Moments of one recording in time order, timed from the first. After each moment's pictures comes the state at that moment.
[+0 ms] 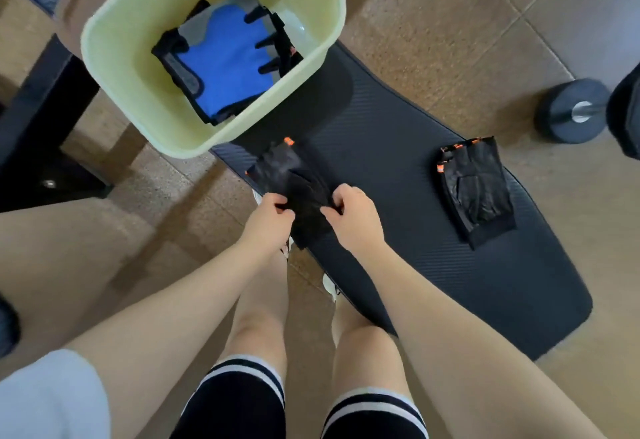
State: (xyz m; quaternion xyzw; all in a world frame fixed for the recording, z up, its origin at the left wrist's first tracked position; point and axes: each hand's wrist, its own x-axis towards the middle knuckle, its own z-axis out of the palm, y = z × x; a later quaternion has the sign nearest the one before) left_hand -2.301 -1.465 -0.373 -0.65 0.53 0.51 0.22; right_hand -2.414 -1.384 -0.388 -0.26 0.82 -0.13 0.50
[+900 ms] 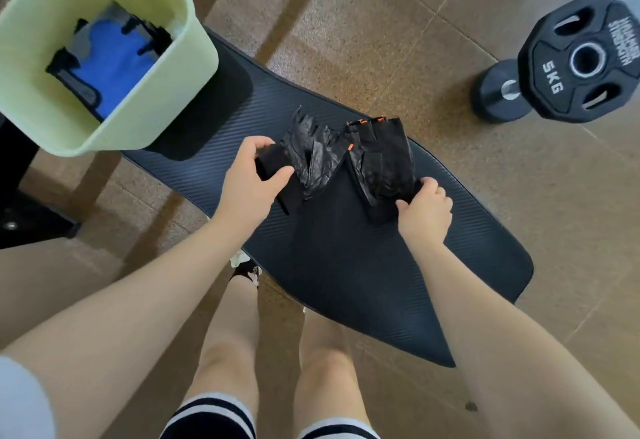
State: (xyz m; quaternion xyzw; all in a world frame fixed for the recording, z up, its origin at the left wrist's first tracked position) left_hand -2.400 -1.407 -0.332 -0.51 0.69 0.51 -0.01; right_hand -2.548 -1.223 -0.398 -0.08 0.94 -0.04 0.32
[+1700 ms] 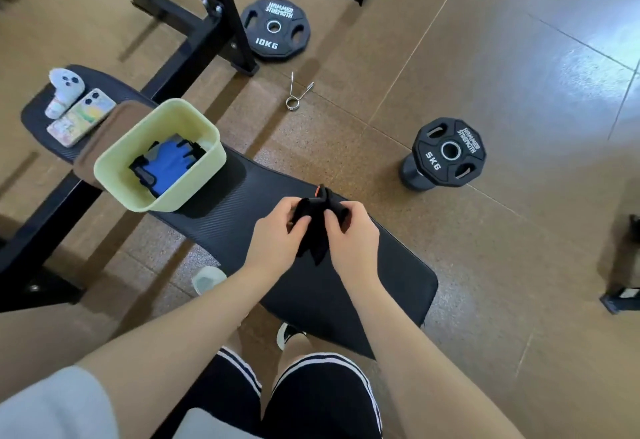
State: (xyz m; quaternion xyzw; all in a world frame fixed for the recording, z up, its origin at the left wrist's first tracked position) left_hand -2.426 -1.326 -0.132 -0.41 0.77 0.48 -0.03; right_hand -2.503 -1.236 -0.125 -0.09 0.84 -0.44 0.30
